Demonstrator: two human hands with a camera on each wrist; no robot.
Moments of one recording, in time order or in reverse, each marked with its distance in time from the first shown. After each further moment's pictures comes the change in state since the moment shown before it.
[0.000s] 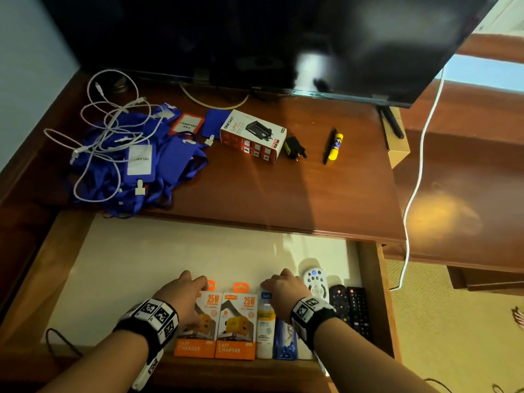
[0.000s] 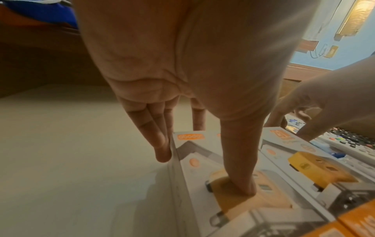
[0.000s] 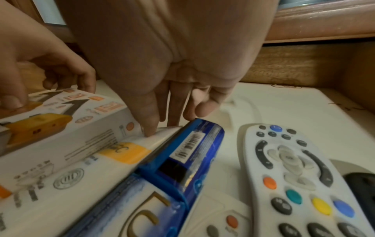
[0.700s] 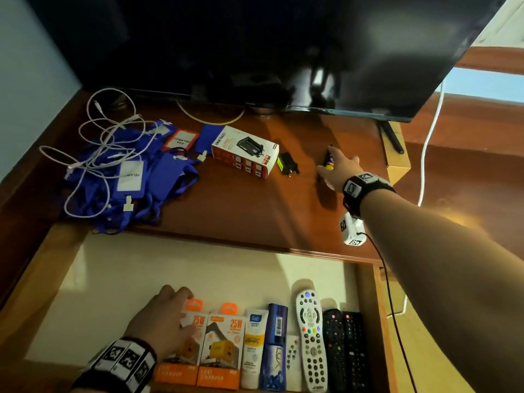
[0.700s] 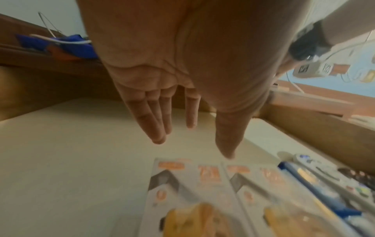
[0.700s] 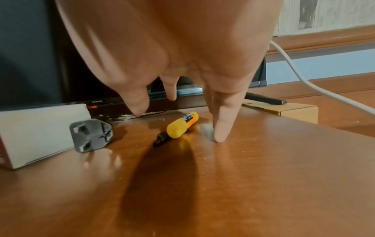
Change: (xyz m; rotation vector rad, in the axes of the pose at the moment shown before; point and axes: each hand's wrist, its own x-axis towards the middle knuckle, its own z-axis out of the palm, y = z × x) left_hand -0.032 0.031 -0.015 -0.146 0.194 -0.136; right_hand 0.069 0.184 -0.253 0.472 0.441 0.513
